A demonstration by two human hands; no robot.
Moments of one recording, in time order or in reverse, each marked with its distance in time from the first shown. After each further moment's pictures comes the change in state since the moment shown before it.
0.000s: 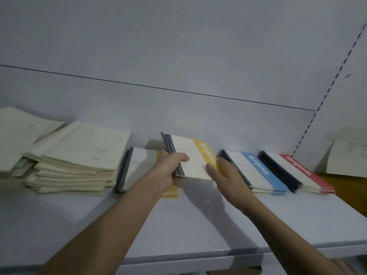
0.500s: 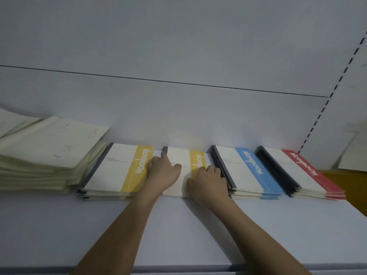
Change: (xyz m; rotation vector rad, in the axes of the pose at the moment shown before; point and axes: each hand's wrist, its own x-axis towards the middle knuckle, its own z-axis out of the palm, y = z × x) left_hand 0.035 -0.047 0.058 1.089 0.229 0.097; right_hand 0.045 0.055 0.009 -0.680 -0.140 0.077
